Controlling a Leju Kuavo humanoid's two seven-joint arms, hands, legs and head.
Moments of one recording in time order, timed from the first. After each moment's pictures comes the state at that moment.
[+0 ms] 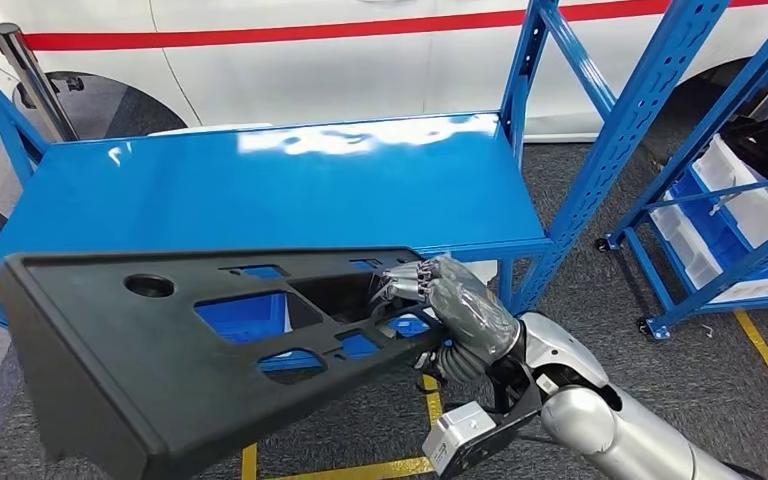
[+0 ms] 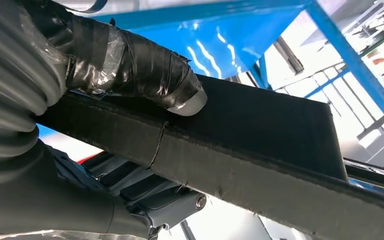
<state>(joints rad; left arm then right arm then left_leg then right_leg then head) -0.01 -0.17 0.66 -0.20 -0.73 0.13 0.00 -0.38 -0.43 0.67 -1.89 0.47 -0.12 -0.42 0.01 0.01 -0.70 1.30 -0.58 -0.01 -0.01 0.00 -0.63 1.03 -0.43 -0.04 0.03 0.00</state>
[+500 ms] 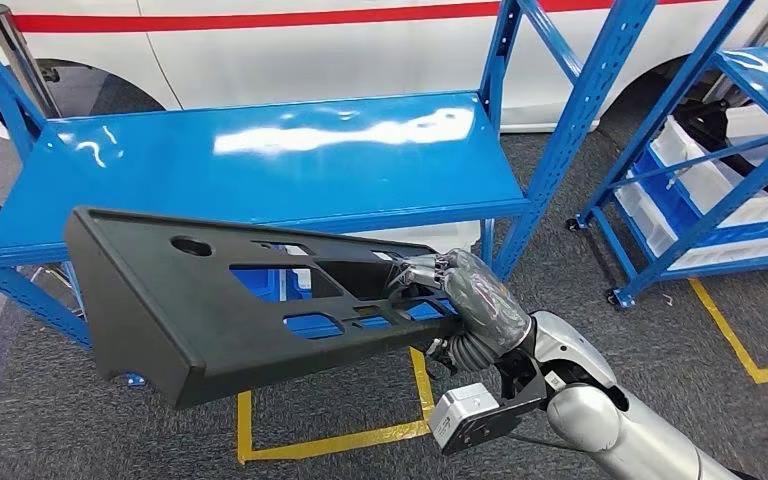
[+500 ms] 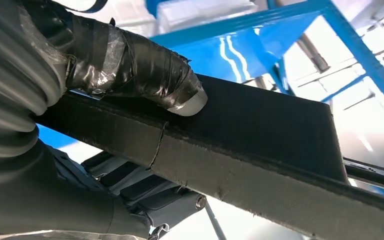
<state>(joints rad) -0.01 -0.16 0.66 -0.20 -0.73 0.13 0.03 -0.34 -0.46 0.62 -1.87 0.48 -0.14 -0.40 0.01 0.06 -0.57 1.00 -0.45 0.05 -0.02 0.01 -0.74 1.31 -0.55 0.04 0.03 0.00</state>
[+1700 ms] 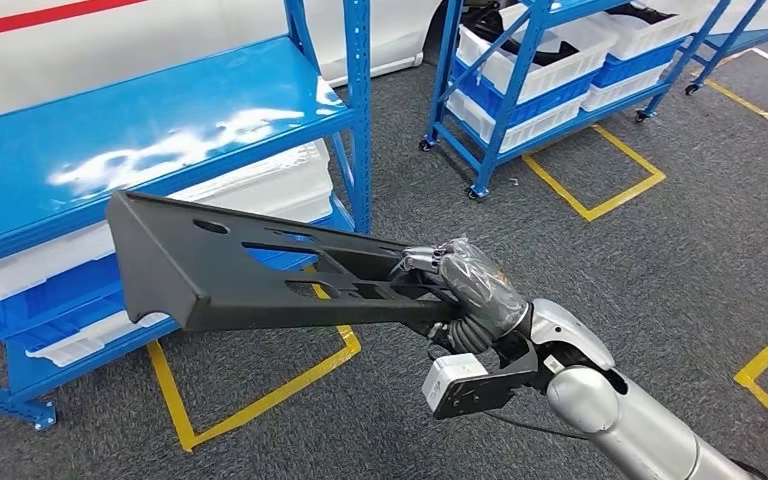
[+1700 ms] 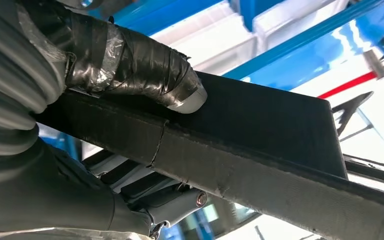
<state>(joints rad) -0.01 -0.17 0.68 -0.20 -0.73 0.13 0.03 -0.39 -0.46 0.60 -1.81 0.45 -0.09 -0.36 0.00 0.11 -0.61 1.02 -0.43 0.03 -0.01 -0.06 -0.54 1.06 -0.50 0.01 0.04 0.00</state>
